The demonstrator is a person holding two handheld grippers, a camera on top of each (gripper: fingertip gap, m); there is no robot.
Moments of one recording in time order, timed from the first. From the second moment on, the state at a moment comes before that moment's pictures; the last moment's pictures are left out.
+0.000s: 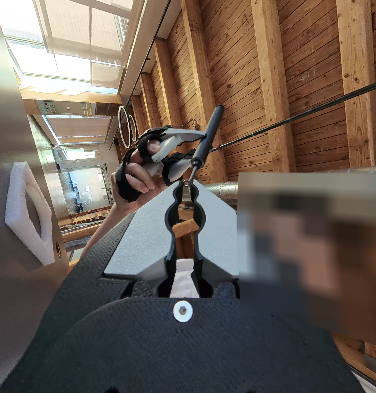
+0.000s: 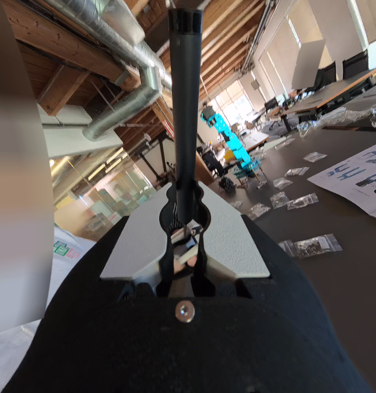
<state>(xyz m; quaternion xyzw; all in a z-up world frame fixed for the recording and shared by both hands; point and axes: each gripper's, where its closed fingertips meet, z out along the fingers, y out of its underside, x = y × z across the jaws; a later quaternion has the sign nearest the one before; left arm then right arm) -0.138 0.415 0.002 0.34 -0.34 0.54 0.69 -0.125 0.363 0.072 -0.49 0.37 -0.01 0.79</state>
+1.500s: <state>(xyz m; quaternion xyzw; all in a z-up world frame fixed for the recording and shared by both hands) -0.111 0.417 -0.002 0.40 -0.30 0.57 0.66 -0.125 0.326 -0.037 -0.89 0.20 -0.39 0.13</state>
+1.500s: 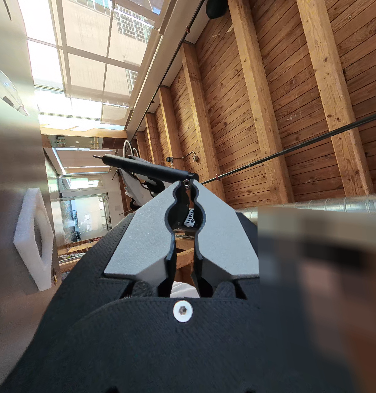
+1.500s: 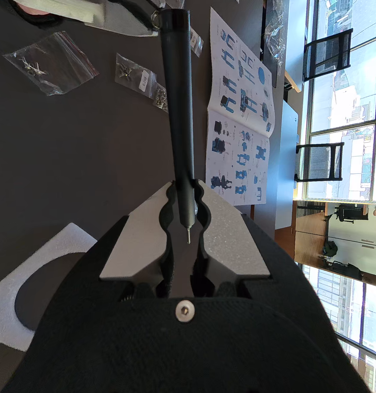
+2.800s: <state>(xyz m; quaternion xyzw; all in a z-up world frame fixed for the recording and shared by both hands) -0.111 0.525 -0.101 0.21 -0.80 0.54 0.15 -0.155 0.293 -0.056 -0.84 0.33 -0.39 0.18</state>
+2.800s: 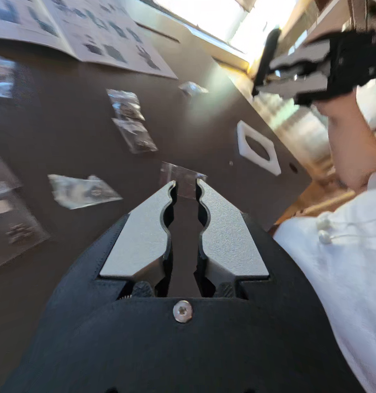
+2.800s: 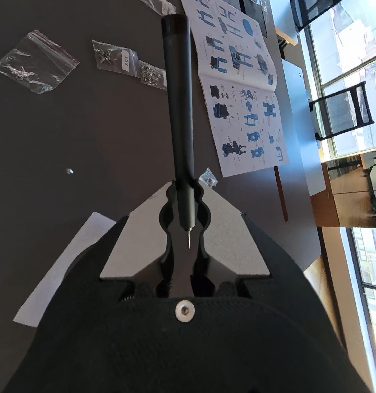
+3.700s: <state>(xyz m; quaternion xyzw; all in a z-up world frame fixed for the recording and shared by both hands) -0.227 0.353 -0.160 -0.17 -0.91 0.37 0.05 -0.253 0.241 -0.031 -0.79 0.41 -0.44 0.12</state>
